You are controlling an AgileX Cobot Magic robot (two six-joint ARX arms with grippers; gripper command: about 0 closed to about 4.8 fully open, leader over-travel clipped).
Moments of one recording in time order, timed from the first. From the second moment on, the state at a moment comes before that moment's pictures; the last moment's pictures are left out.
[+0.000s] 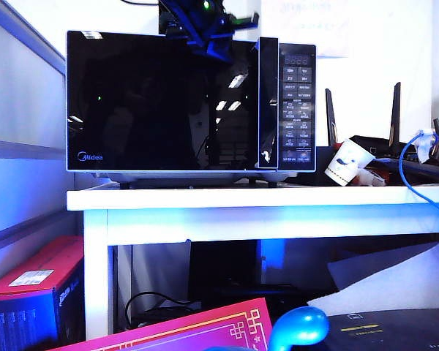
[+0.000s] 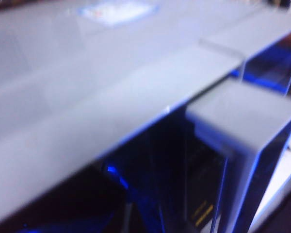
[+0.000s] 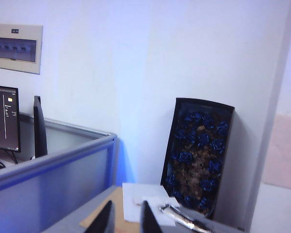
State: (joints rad) left arm -0.52 2.15 2.20 -0.28 -0.05 0.16; right arm 0.49 1.52 2.30 -0.44 -0.11 -0.10
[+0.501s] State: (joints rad) left arm -0.65 1.68 2.20 -0.49 -0.04 0.12; right arm 0.50 1.26 2.30 -0.76 0.03 -0.23
